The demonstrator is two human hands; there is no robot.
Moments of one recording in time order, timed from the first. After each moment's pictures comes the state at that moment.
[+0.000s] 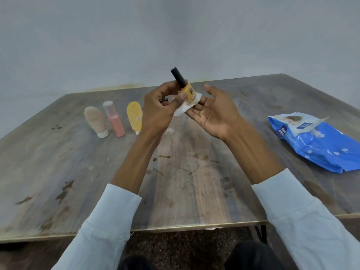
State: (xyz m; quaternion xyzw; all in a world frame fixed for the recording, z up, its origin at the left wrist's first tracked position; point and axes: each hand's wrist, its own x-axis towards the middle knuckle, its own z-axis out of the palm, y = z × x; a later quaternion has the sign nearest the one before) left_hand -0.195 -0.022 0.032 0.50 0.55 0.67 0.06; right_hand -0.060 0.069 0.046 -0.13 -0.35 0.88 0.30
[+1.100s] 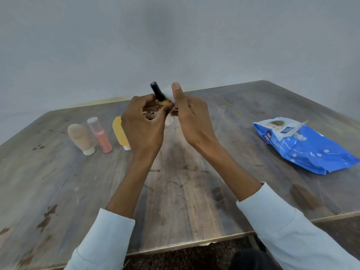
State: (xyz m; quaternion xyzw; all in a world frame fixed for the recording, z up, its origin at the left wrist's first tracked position) left_hand -0.179 -0.021 0.032 0.43 0.59 0.66 -0.18; right_hand -0.074 0.039 0.046 -0.20 -0.72 0.43 0.50
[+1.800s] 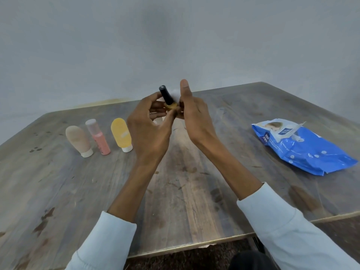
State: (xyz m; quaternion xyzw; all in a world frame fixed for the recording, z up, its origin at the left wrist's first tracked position) left_hand -0.162 -0.021 0.032 0.45 0.57 0.66 -0.16; right_hand -0.071 0.048 0.049 -0.18 -0.70 0.50 0.48
